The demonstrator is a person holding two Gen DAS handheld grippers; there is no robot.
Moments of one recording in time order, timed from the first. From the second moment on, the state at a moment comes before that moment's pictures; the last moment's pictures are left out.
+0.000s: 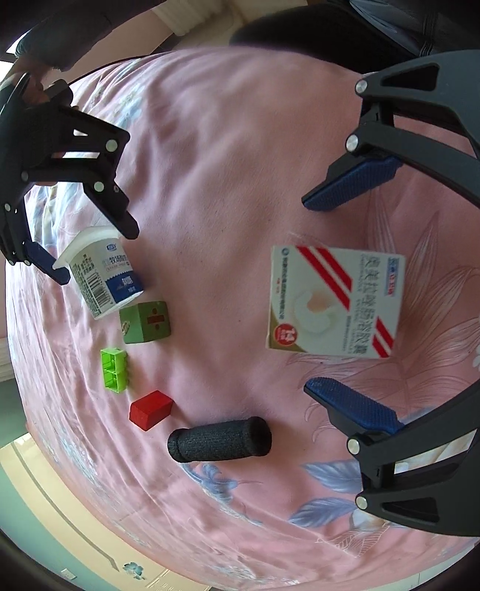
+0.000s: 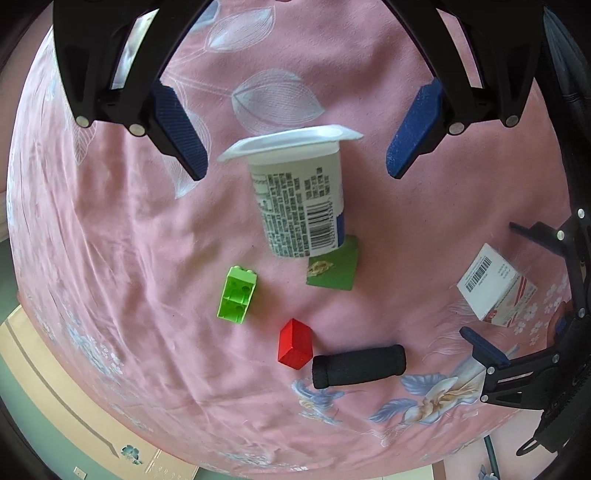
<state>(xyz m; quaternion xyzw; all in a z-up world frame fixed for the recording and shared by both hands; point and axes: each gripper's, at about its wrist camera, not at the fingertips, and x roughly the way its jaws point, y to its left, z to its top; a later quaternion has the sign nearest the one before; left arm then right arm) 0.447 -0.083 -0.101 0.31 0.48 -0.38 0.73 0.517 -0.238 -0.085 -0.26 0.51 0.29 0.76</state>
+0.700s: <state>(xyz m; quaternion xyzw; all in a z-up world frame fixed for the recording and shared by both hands) 0.446 -0.085 -0.101 0.30 0.49 -0.39 0.72 0.511 -0.239 -0.090 -0.28 0.53 0.31 0.74</state>
